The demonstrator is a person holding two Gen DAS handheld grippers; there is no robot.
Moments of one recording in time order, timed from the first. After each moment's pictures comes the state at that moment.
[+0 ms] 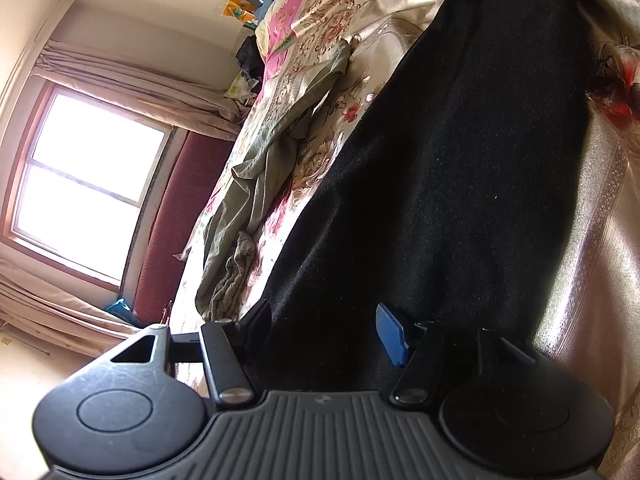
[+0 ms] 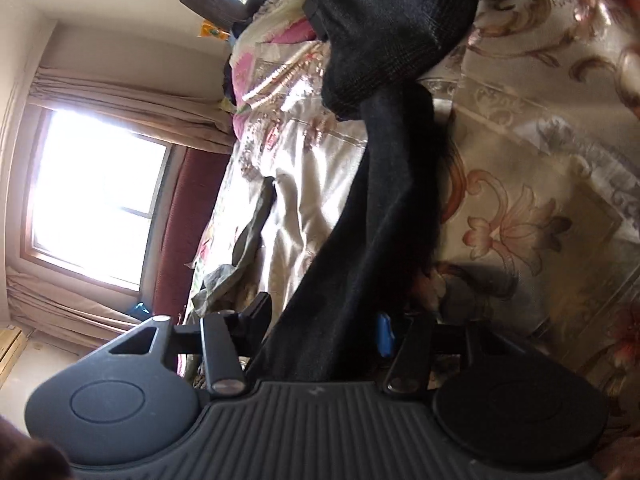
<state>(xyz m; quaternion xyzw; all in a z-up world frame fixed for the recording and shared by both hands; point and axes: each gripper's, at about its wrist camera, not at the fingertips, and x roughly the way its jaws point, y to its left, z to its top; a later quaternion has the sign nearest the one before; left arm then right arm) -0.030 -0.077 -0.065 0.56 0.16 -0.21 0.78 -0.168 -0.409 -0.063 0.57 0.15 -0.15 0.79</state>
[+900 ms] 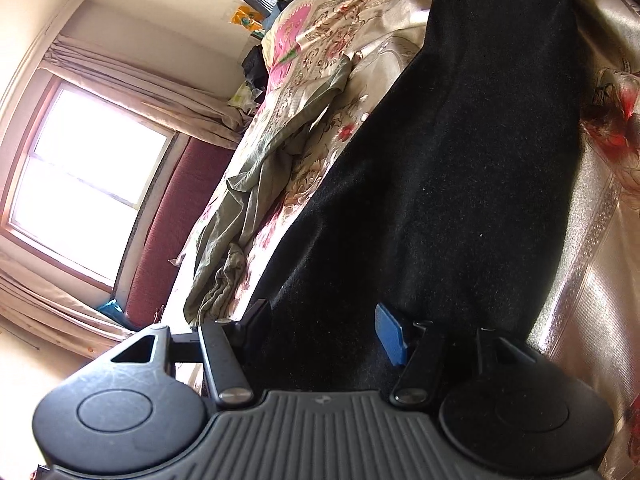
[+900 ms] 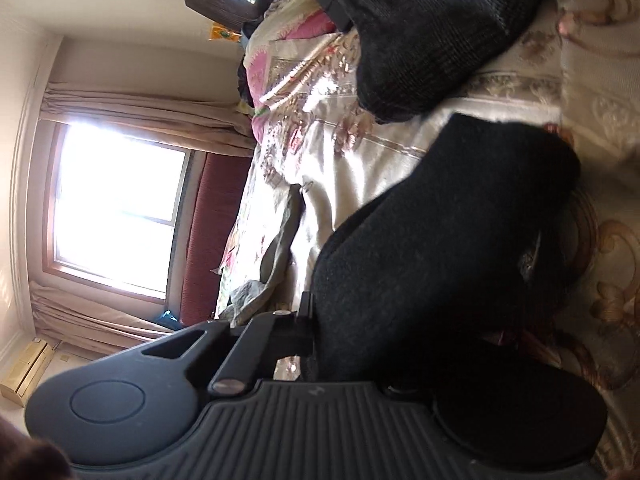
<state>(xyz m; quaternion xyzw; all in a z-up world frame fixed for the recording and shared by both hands) -0.039 -0.079 -0.069 0.53 0.14 -0.22 0.80 -0.122 -0.431 -0.060 0.61 0.13 -0.11 0.77</state>
